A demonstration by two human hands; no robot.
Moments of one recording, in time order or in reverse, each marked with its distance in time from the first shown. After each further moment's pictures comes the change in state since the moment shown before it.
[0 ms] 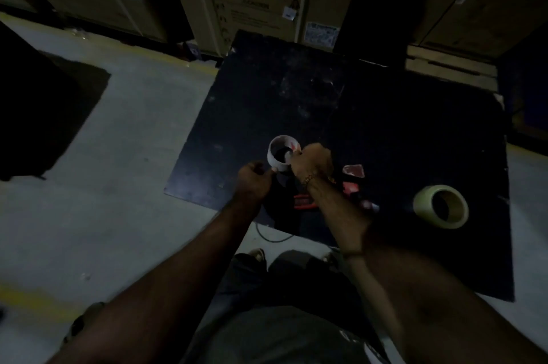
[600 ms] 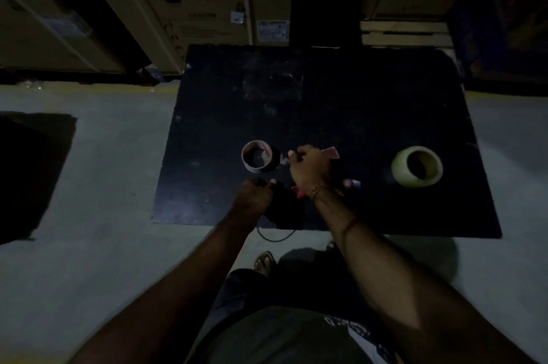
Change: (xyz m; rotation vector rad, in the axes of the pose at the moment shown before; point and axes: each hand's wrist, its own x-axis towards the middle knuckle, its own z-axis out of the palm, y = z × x) left_hand -0.027 0.011 0.022 0.294 -0.244 -0.032; right_hand -0.022 0.058 -0.018 0.345 0.073 -0.001
